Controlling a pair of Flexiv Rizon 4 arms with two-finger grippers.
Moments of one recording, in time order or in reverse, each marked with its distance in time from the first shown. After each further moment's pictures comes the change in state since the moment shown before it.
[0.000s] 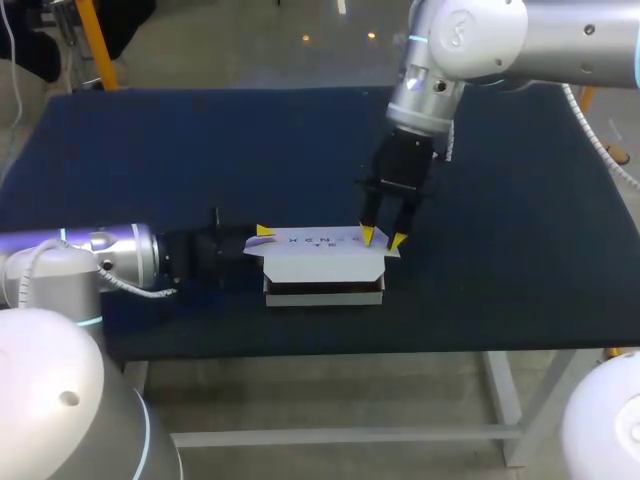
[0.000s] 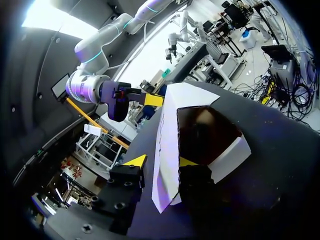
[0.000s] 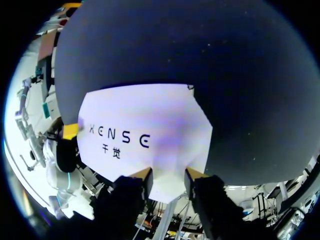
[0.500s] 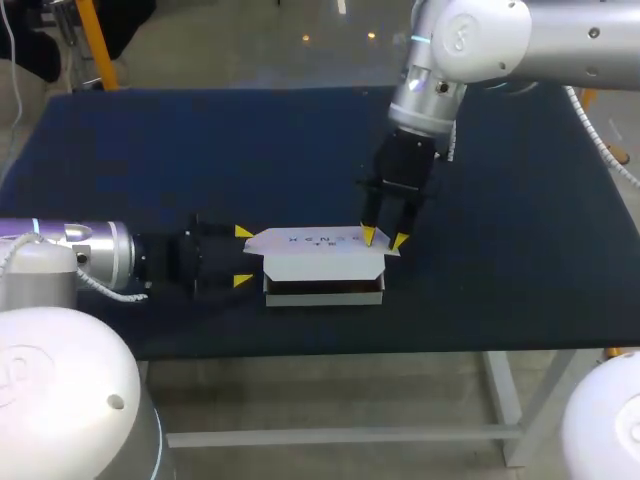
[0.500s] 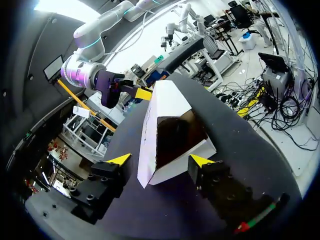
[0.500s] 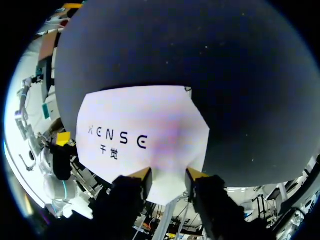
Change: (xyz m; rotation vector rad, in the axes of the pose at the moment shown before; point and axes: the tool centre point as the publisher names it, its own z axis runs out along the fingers) left arm 0.016 -0.009 -0.047 -0.145 0.137 -0.111; right arm -0.002 0.001 0.000 -0.025 -0.007 -0.003
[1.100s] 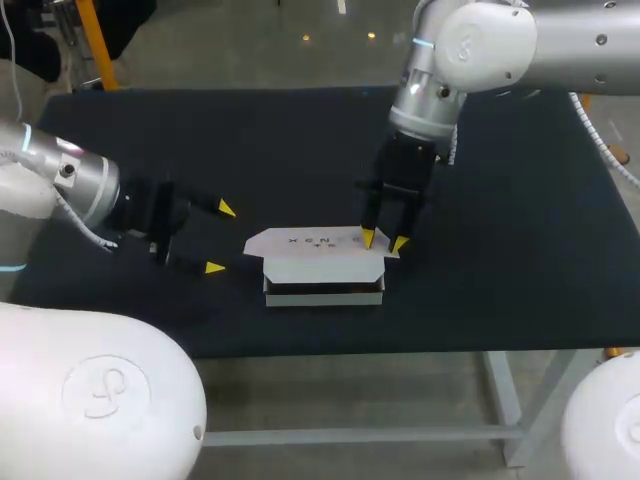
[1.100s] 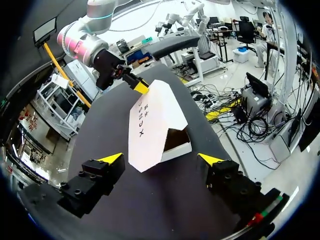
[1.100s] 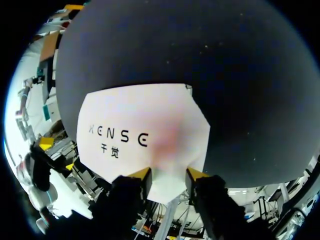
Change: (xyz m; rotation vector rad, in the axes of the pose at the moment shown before) left arm -0.020 -0.021 -0.051 -0.172 0.309 -0.208; right arm 0.001 -0.003 0.003 -0.030 0.004 0.003
